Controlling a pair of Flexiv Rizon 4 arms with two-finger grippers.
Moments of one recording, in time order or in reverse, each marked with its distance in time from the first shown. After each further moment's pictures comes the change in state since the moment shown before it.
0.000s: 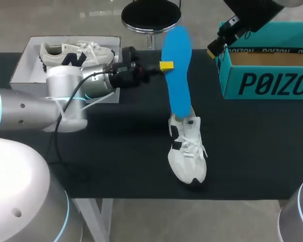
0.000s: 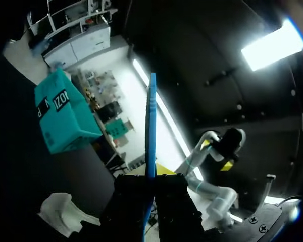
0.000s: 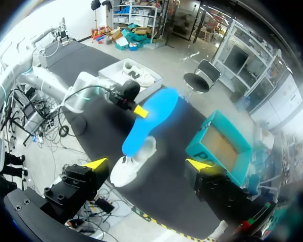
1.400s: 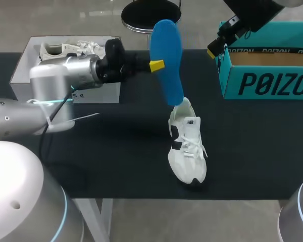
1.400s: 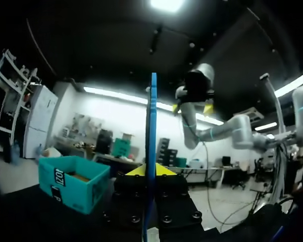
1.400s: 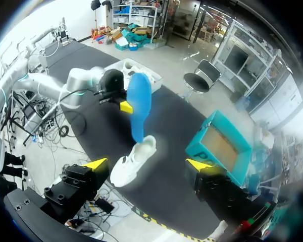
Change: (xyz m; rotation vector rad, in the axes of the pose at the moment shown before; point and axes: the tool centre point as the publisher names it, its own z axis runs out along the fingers) left arm 0.042 0.011 -0.015 -0.104 0.053 0.839; right arm 0.000 0.000 0.000 0.000 0.000 0.000
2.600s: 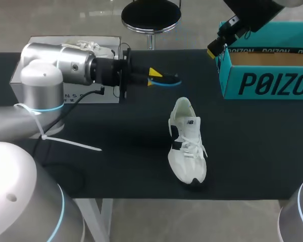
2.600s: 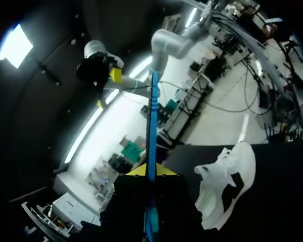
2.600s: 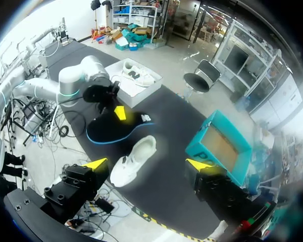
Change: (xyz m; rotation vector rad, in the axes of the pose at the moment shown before) left arm 0.024 0.019 -0.007 -0.243 0.152 1.102; right arm 0.000 0.000 0.000 0.000 0.000 0.000
